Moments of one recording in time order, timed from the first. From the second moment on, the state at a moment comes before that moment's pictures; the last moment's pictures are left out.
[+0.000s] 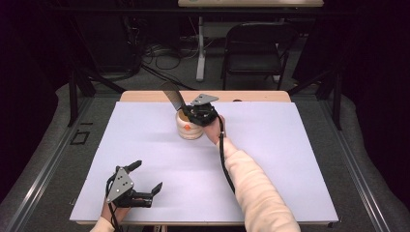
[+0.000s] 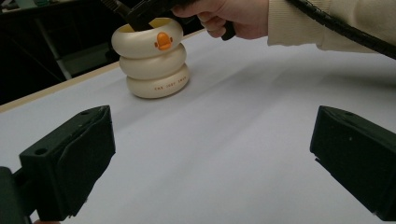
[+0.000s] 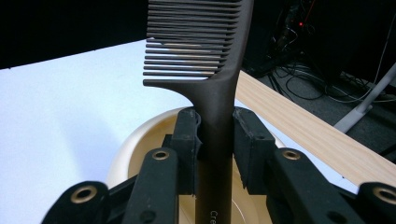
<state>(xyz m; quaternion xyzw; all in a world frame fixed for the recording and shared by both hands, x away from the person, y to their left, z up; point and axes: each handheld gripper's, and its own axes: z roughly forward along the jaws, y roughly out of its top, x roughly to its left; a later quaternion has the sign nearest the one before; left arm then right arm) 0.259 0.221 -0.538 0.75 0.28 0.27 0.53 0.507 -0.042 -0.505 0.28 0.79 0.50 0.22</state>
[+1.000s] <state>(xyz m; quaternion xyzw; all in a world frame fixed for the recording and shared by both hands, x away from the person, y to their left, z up) 0.259 0.220 -0.537 0.75 0.28 0.27 0.53 0.484 -0.061 -0.472 0.28 0.80 0.49 0.20</state>
